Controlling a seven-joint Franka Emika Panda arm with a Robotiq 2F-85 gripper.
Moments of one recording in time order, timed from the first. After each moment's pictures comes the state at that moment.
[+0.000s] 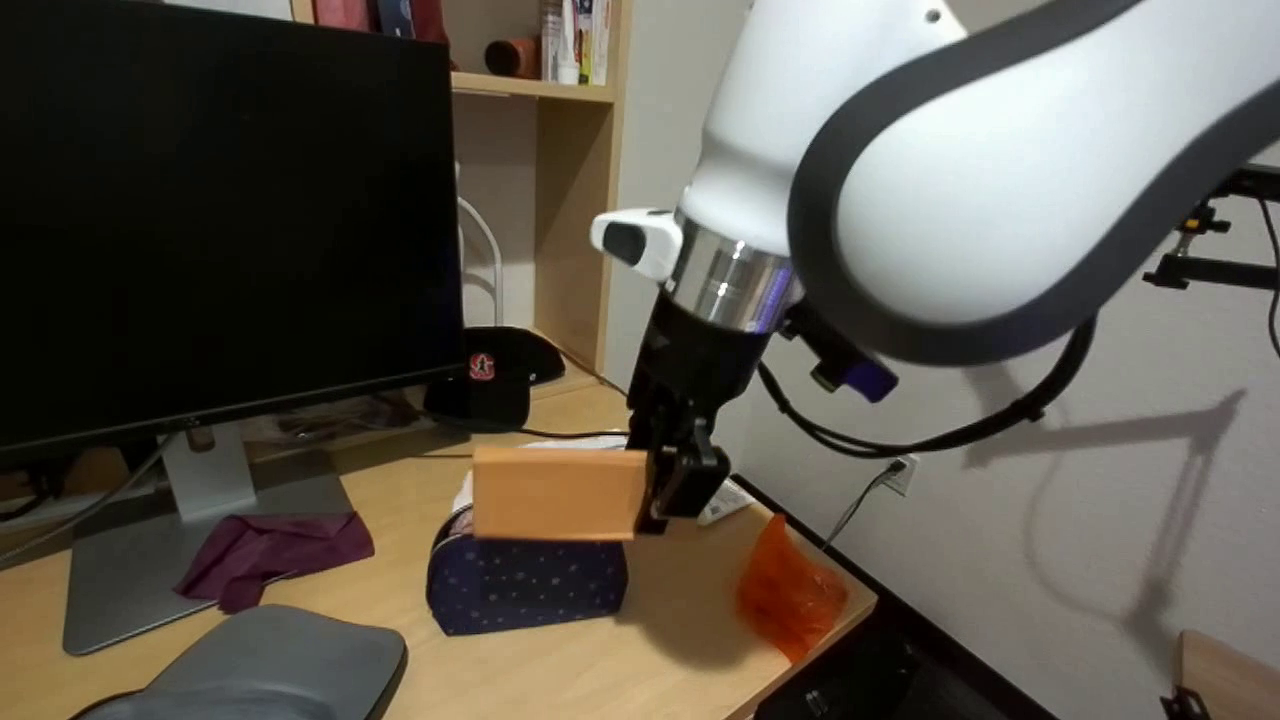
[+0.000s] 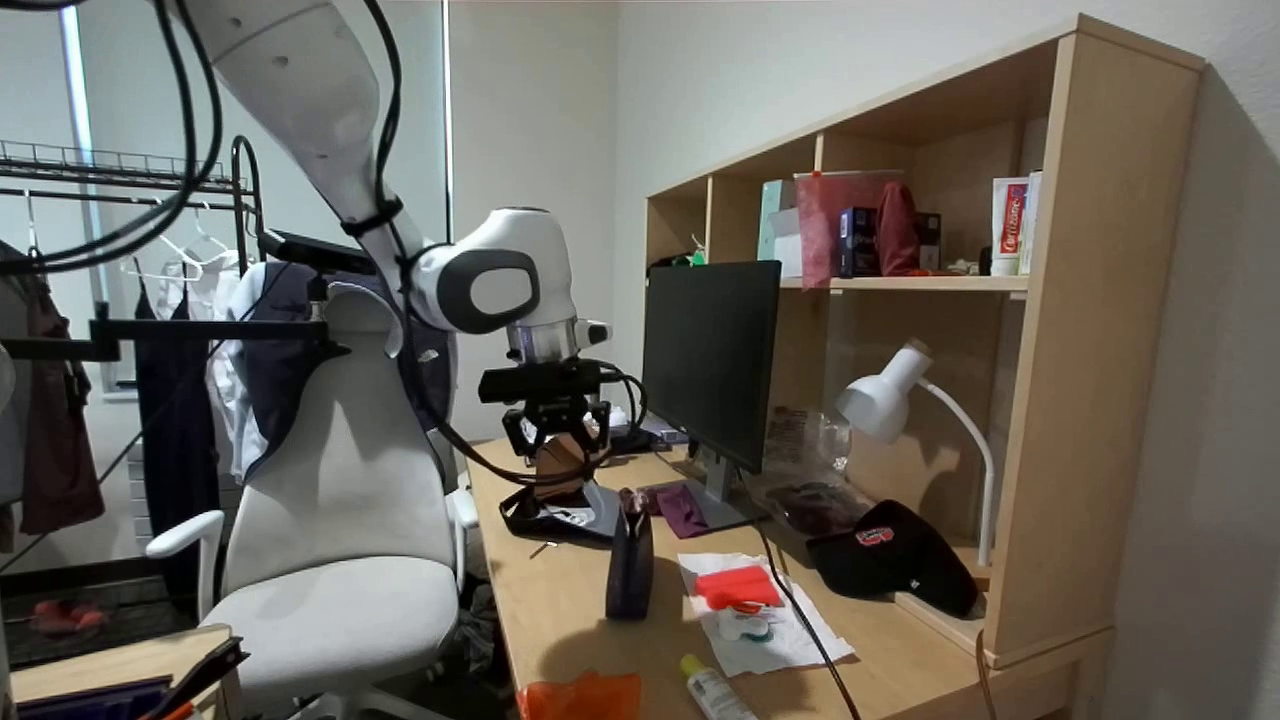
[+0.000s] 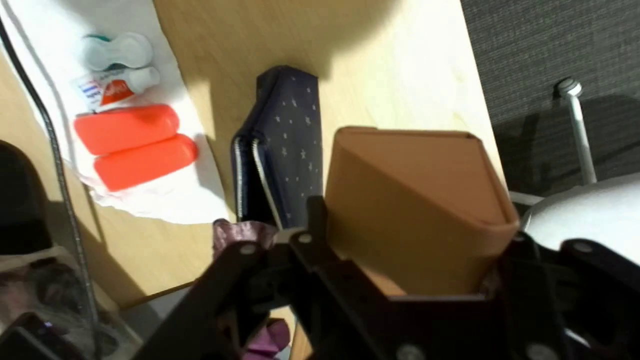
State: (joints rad) arm 0.02 0.00 0.23 -2.43 0.04 2.66 -0.74
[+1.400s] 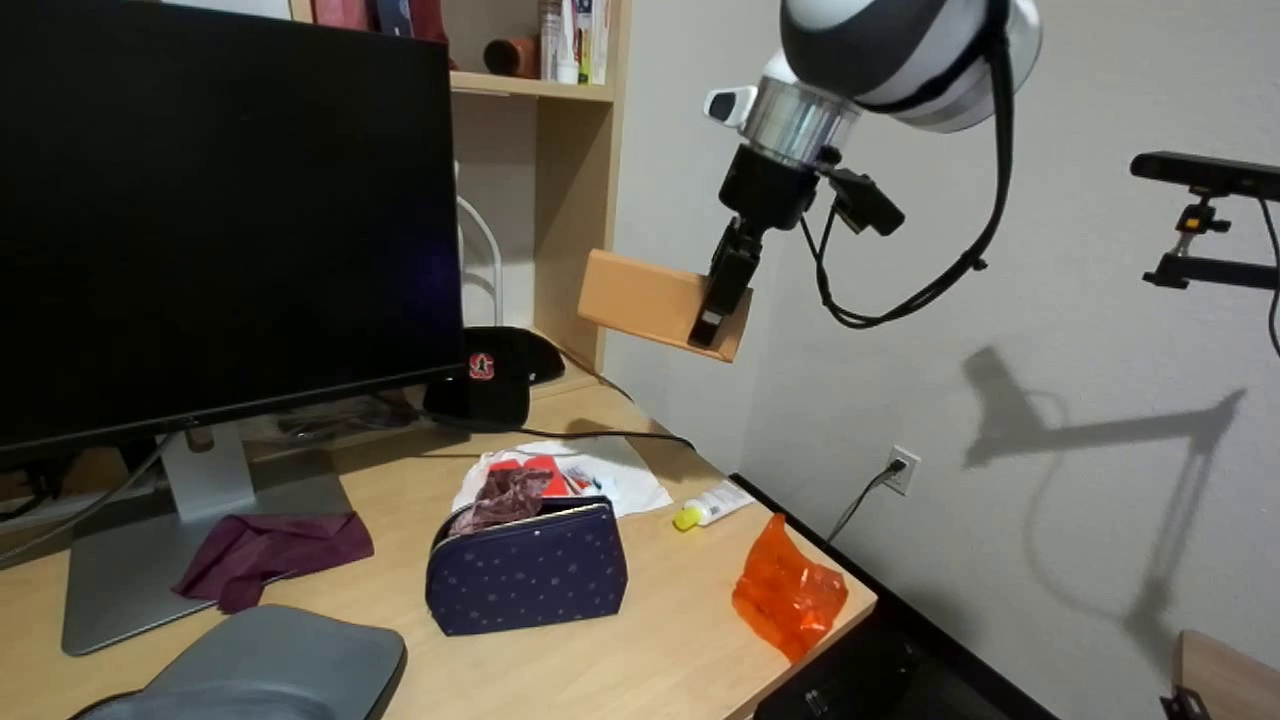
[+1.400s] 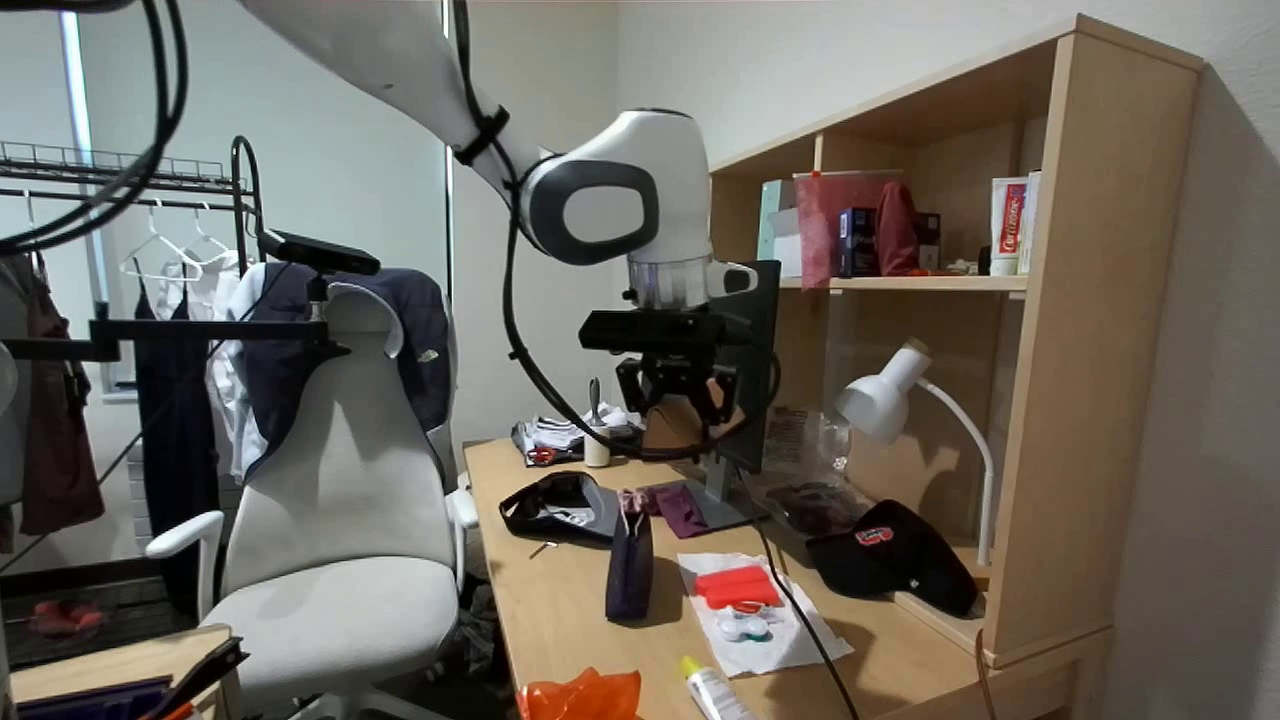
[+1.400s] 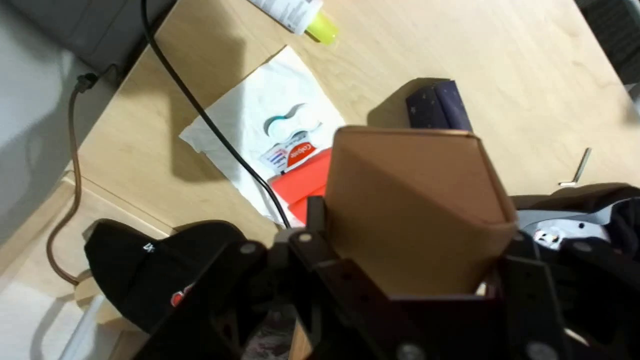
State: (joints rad) arm 0.00 0.05 -0.09 -2.15 0.24 2.41 -0.81
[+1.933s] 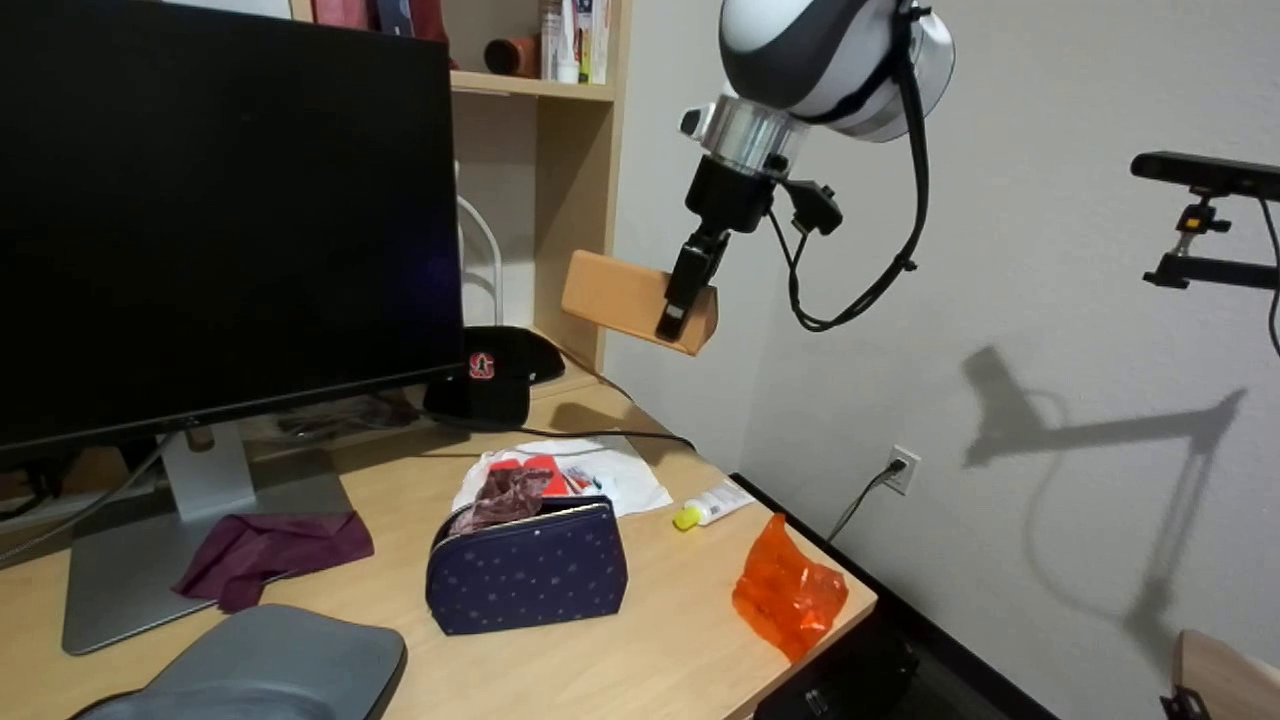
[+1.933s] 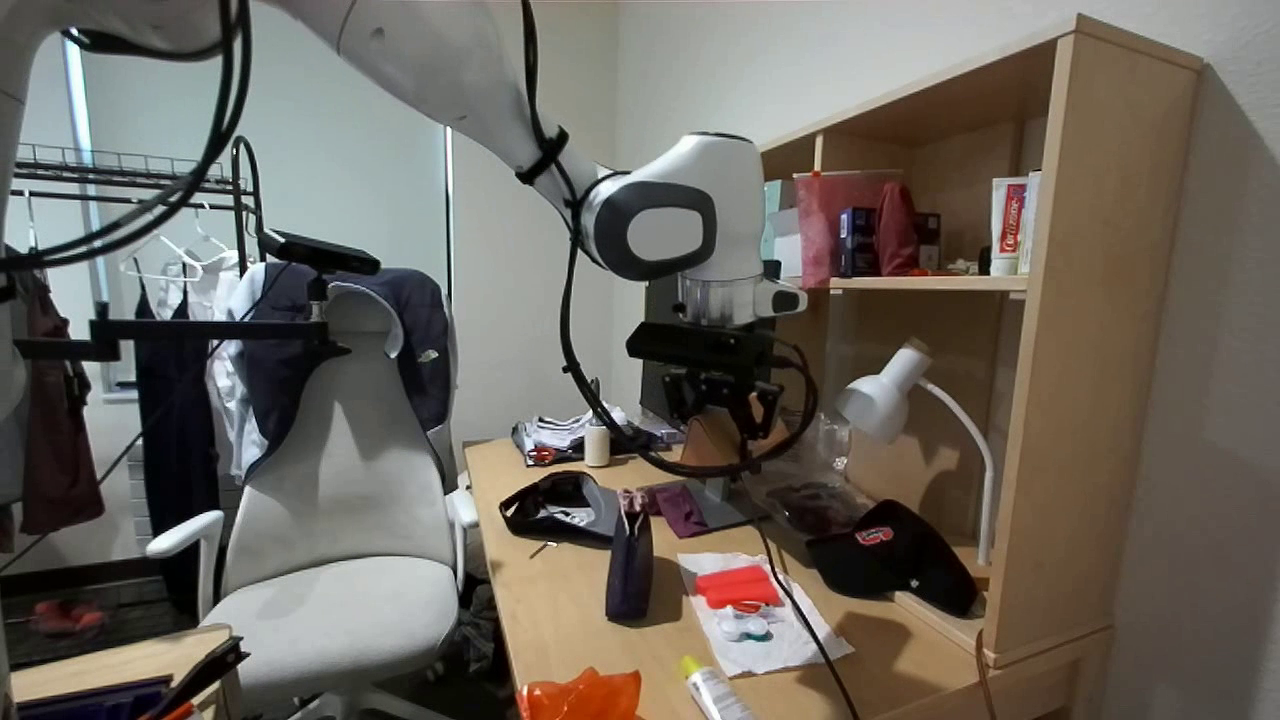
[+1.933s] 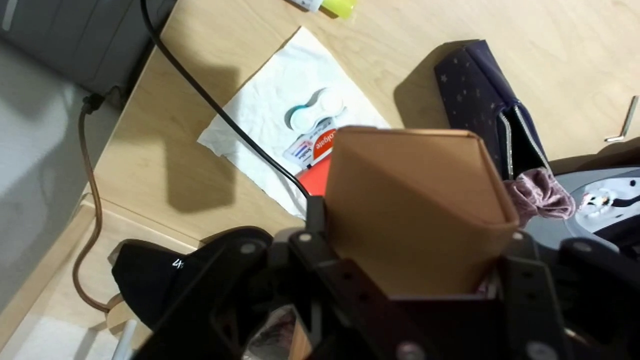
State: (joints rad) arm -0.05 0.21 -0.07 -1.97 0.27 2.36 -0.72
